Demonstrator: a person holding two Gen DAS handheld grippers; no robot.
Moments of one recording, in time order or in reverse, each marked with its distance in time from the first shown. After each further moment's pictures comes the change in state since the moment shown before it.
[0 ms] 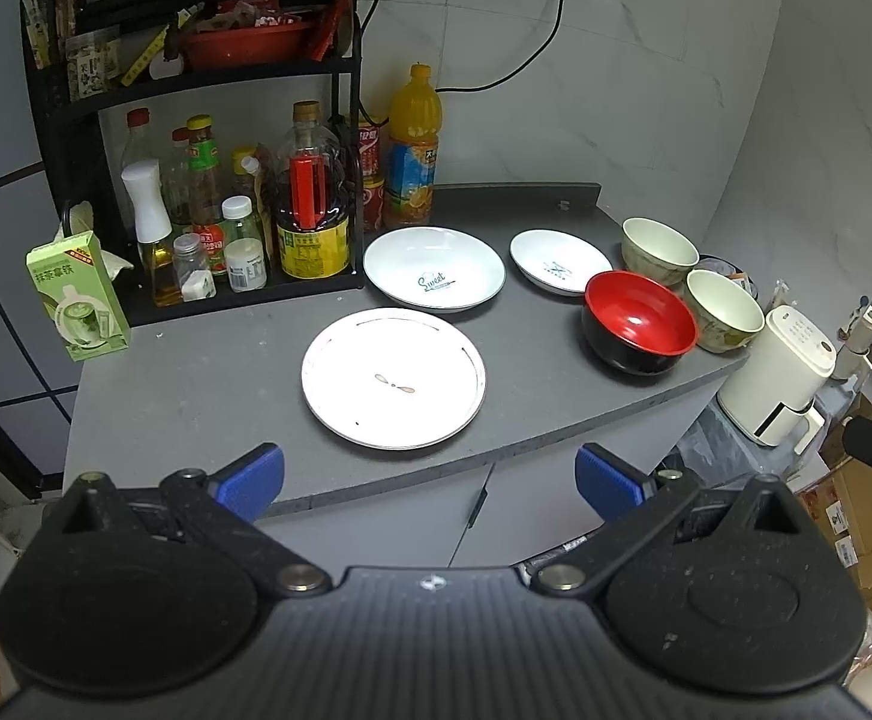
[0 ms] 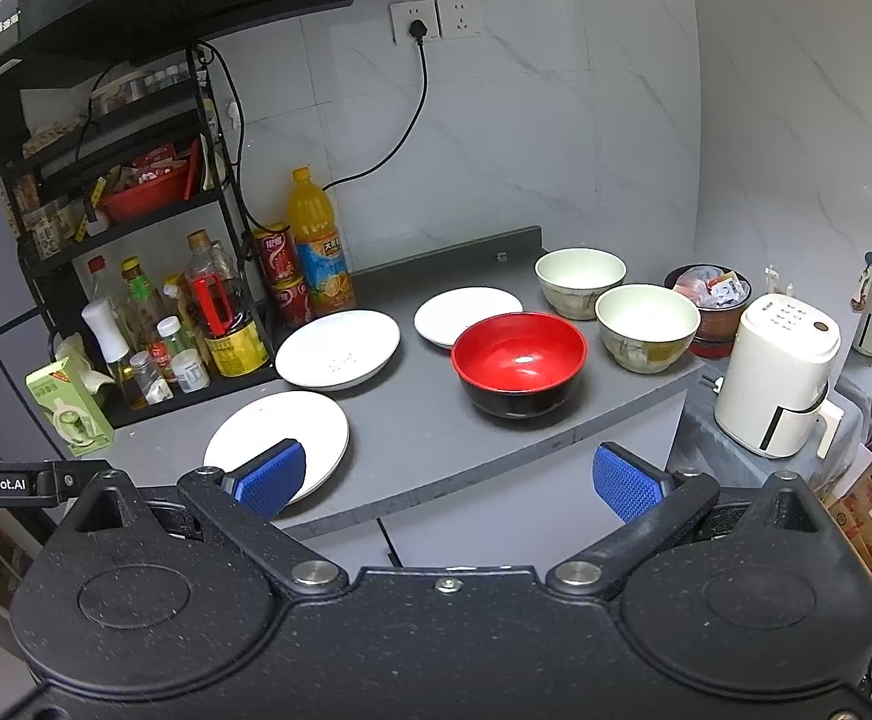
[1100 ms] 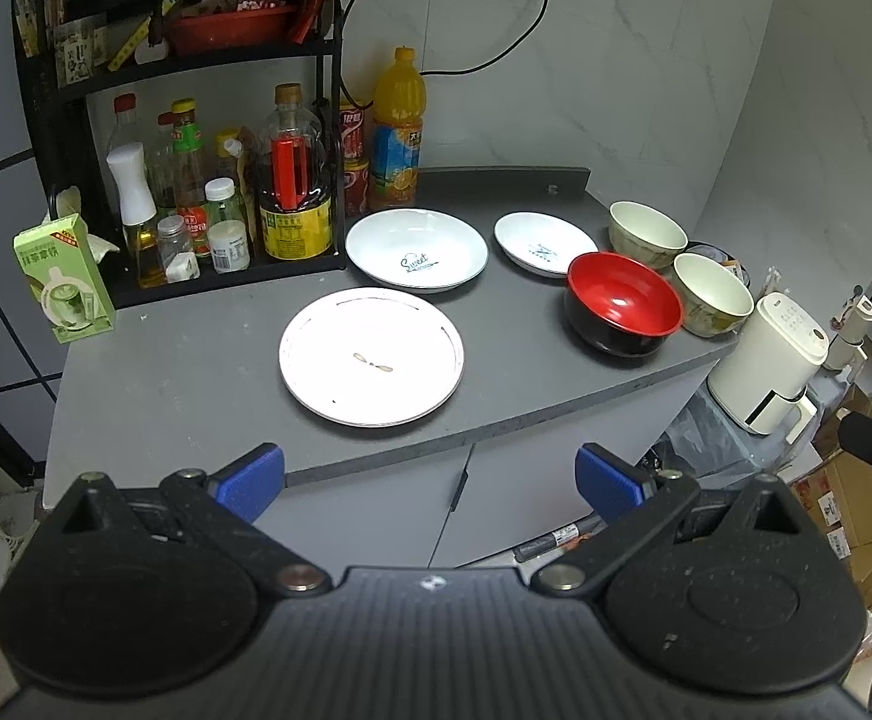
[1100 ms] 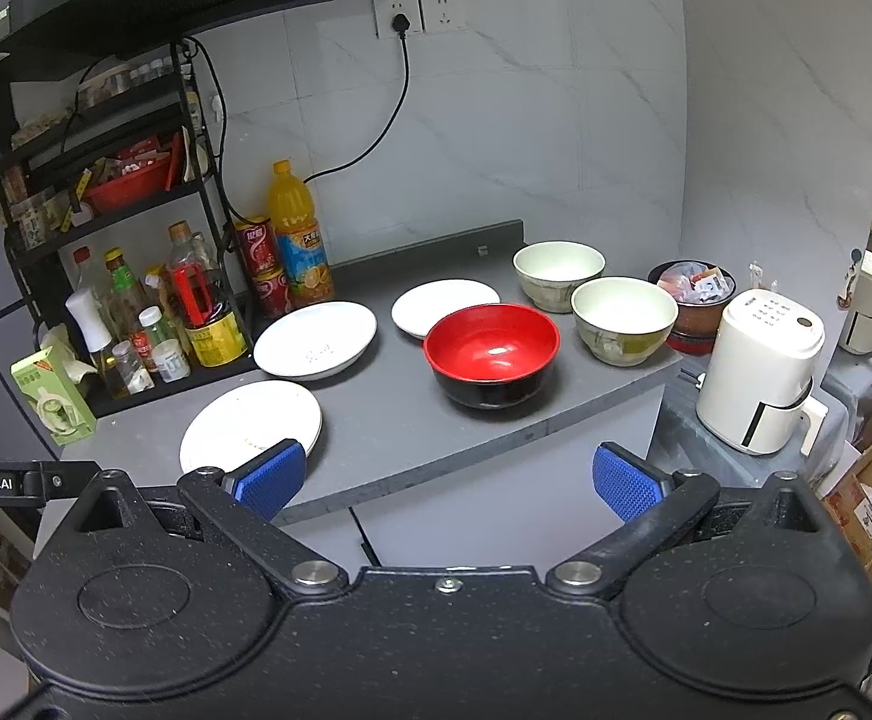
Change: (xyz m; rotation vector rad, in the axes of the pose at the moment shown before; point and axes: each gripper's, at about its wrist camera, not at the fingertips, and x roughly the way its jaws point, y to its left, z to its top) left arm 0.002 -0.021 -0.007 -0.005 0.024 -0.004; right arm 0.000 -0.013 -0.008 -0.013 0.003 -0.028
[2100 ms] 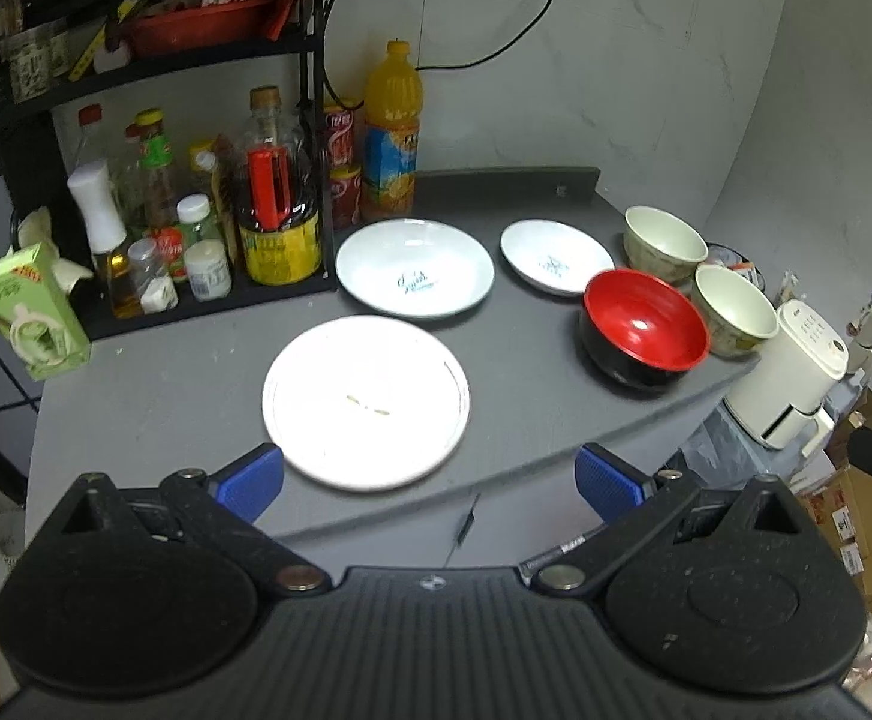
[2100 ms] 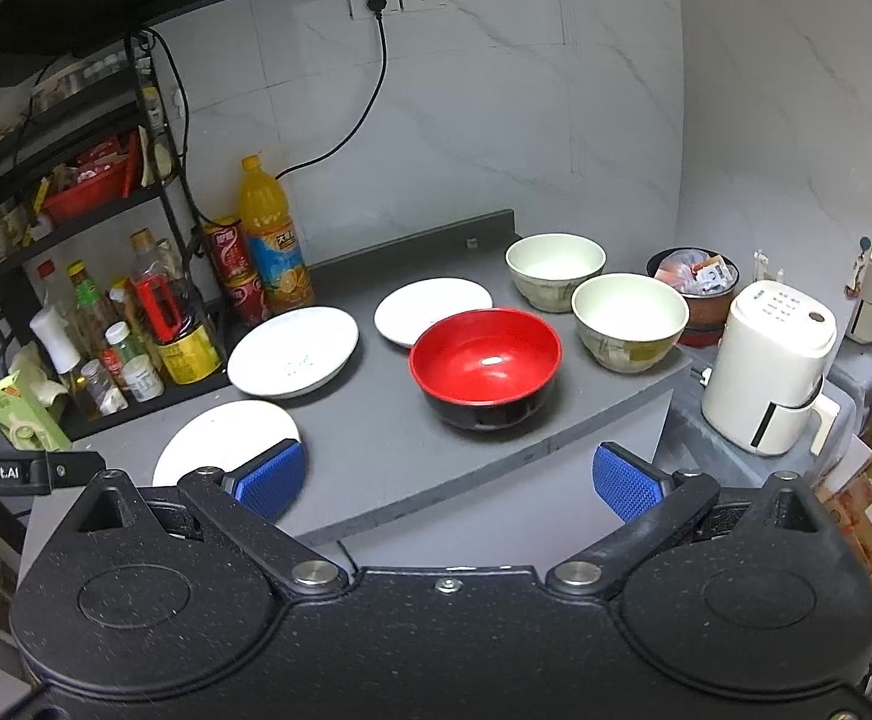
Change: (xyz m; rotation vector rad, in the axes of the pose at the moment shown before) left arm 0.061 -0.004 0.049 0.014 0.017 0.005; right arm 0.055 -0.006 0.029 0.029 0.032 -0.024
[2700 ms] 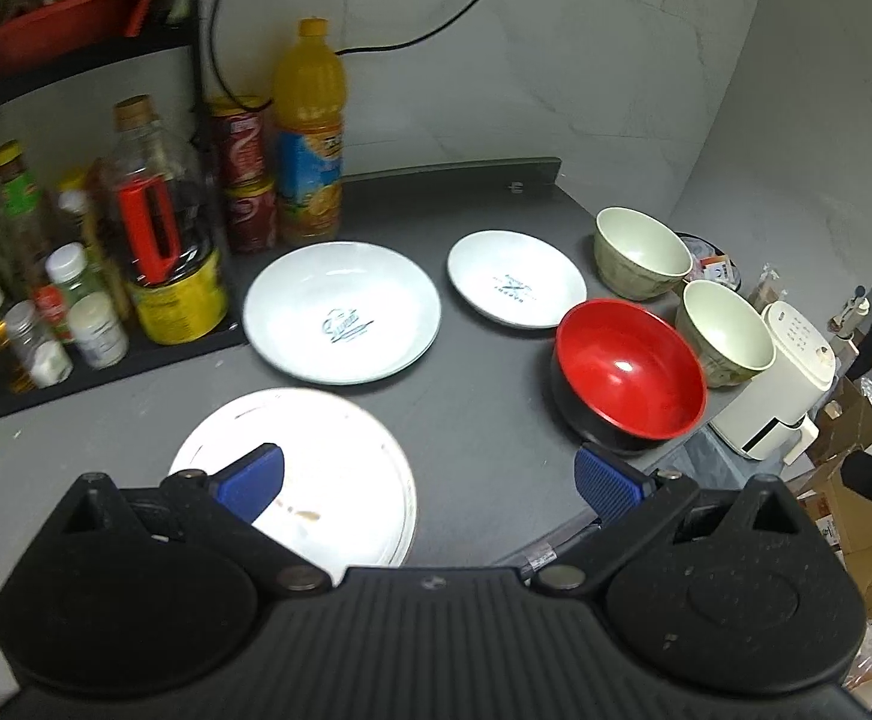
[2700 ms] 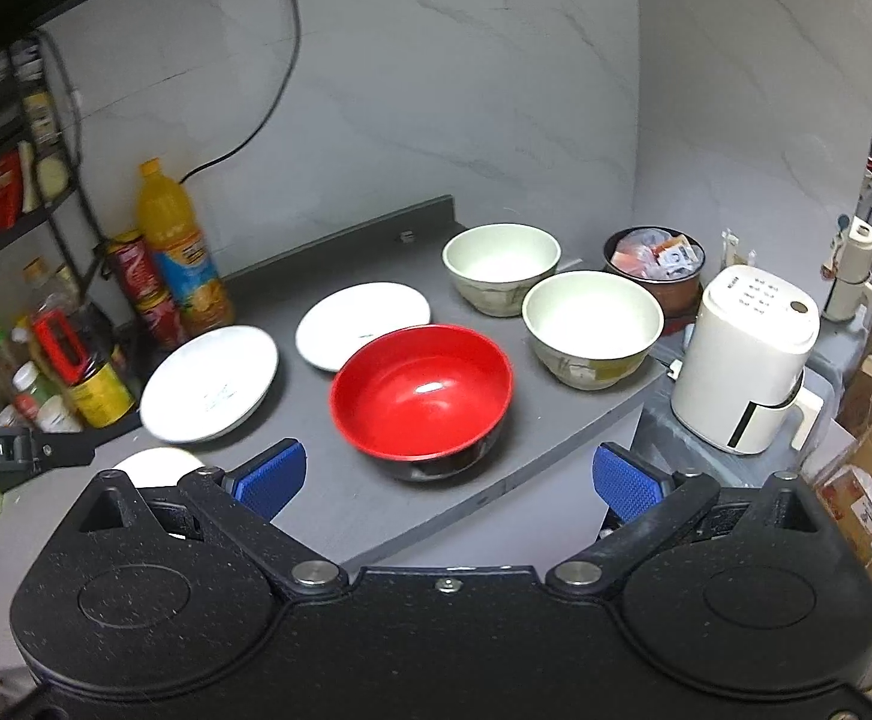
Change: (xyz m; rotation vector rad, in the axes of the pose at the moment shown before) left arm 0.108 -0.022 0.078 0.060 0.057 -0.115; right arm 0.081 -0.026 0.038 0.077 0.051 -0.106
